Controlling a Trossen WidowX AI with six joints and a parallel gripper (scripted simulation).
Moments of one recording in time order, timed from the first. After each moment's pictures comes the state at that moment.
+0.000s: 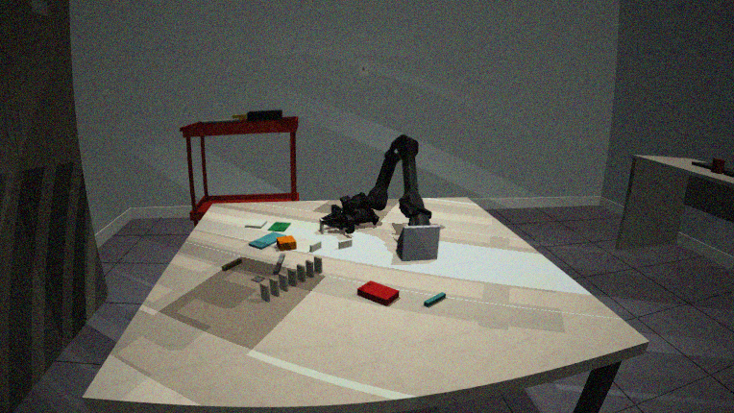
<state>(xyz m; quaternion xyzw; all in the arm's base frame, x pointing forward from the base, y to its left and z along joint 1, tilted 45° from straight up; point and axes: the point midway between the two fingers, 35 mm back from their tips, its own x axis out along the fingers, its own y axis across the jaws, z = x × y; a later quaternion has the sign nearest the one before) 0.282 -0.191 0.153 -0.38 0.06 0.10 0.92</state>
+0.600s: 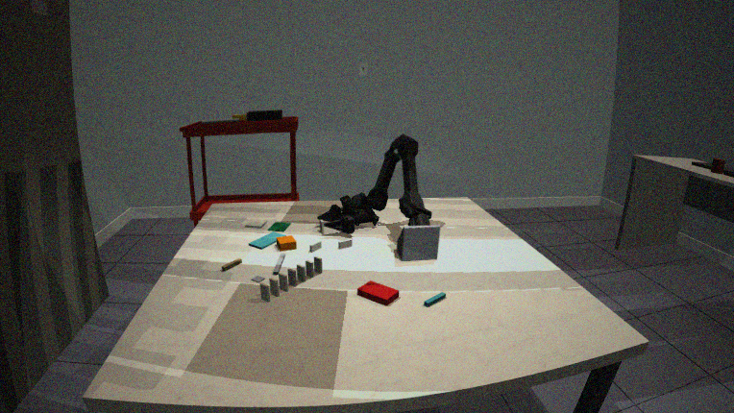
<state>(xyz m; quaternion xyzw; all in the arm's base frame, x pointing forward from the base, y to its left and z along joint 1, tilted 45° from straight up) 0.282 -0.191 0.153 -0.38 0.06 0.10 0.92</state>
